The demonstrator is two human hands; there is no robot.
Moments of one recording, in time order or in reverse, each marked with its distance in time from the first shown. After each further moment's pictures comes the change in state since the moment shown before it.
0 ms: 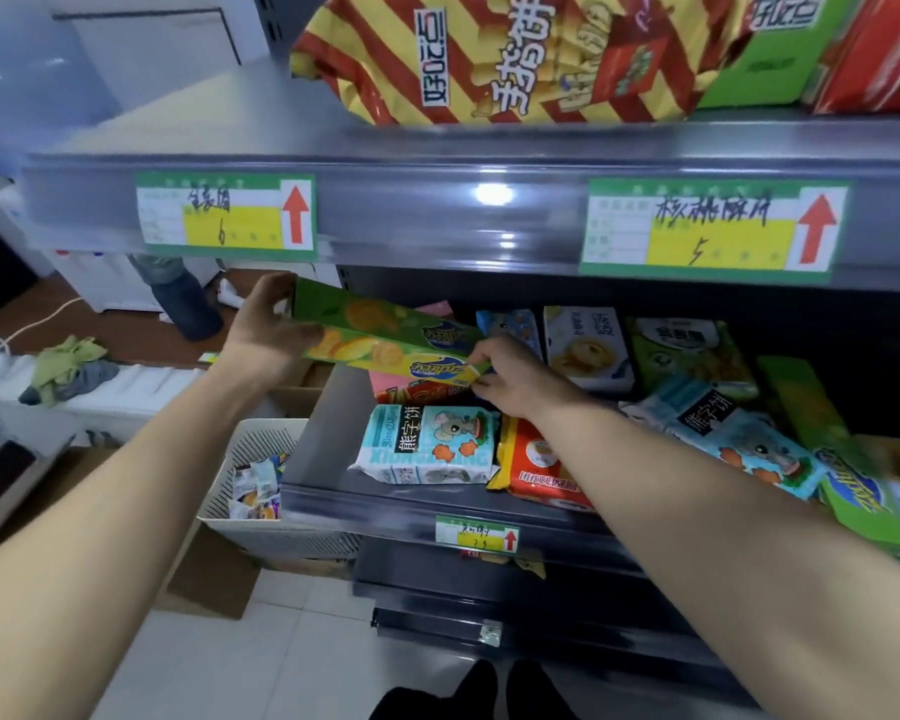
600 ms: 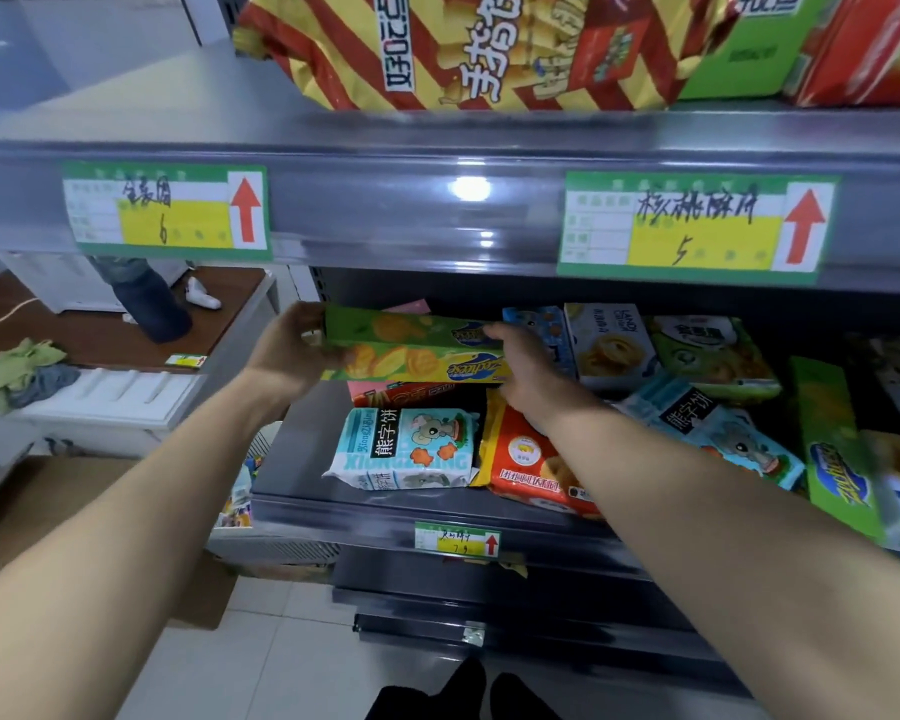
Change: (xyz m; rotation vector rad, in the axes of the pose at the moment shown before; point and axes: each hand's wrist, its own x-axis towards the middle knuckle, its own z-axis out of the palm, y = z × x) left_hand -0.005 -0.005 0.043 -0.010 -0.144 -0.113; right_hand 0.020 0.006 -0.014 0.959 0.230 0.472
